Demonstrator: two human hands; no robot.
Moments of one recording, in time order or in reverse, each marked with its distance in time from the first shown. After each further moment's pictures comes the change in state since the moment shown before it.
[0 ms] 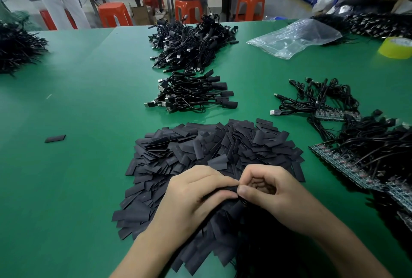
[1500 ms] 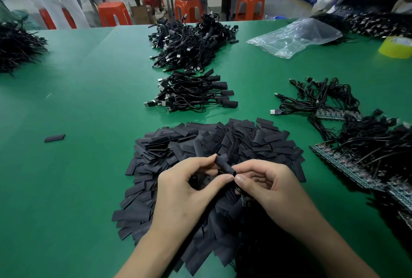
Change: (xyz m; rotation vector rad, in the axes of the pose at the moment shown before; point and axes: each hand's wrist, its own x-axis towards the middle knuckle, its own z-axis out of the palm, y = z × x) left_hand 0.009 0.016 0.000 -0.089 0.221 -0.496; right_hand 0.006 0.013 0.019 0.090 0.305 0.007
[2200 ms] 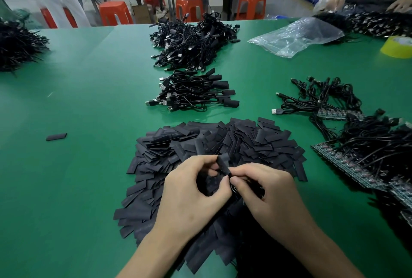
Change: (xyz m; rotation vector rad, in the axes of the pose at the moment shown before) left_hand -0.004 0.006 0.003 0.138 -0.037 -0.038; right_hand -0.005 0.000 0.014 -0.513 0.178 -0.403
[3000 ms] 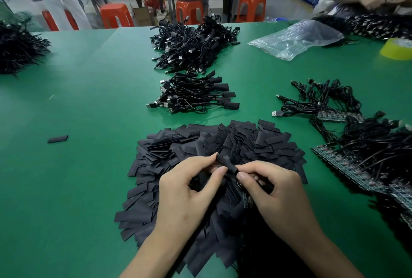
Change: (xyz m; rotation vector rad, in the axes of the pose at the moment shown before) left_hand 0.003 -0.005 -0.001 -0.065 0.115 0.081; right_hand 0.003 -0.003 -0.006 0.127 0.074 0.145
